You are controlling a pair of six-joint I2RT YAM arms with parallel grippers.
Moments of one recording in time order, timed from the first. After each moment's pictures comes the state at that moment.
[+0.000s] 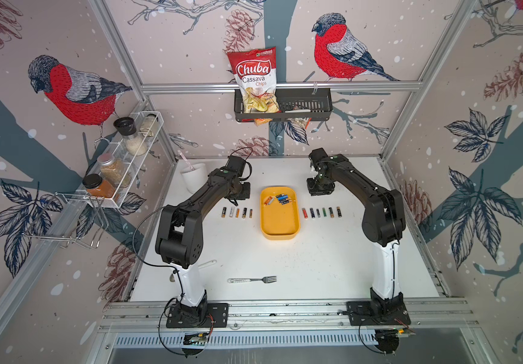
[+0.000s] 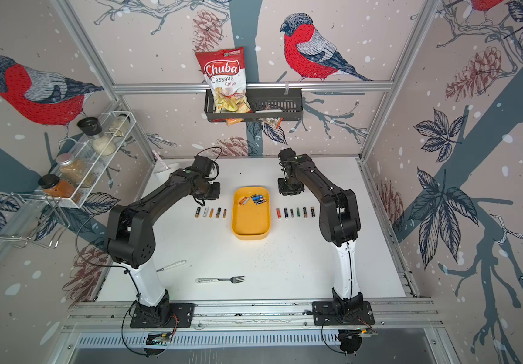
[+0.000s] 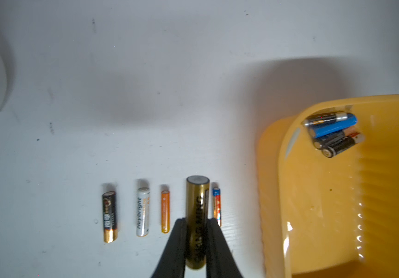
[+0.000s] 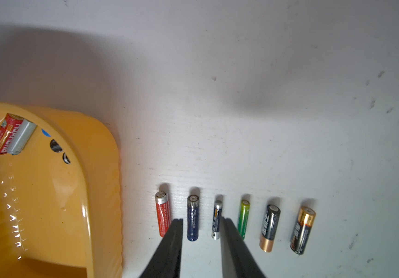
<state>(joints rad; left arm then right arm) -0.28 1.84 1.46 -0.75 0.02 -0.23 0.43 2.14 1.90 -1.08 -0.01 0.21</state>
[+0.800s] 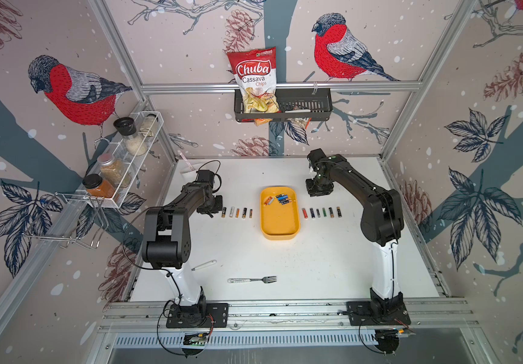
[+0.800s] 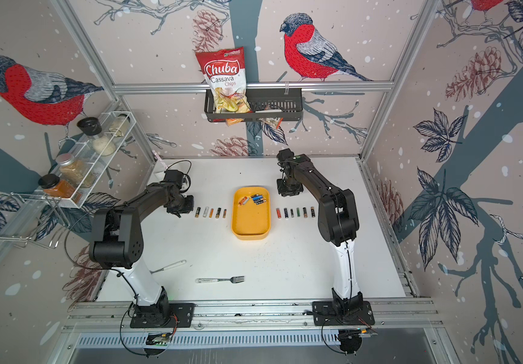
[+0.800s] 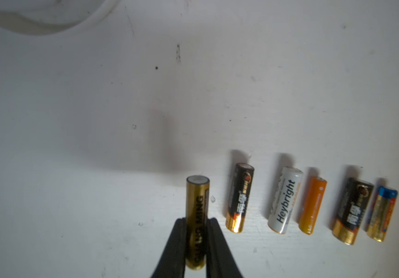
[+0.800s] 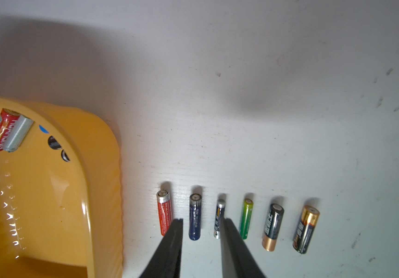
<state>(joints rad) -0.02 1.81 1.22 -0.66 0.02 -0.10 0.44 2.16 1.91 -1.10 0.00 0.21</state>
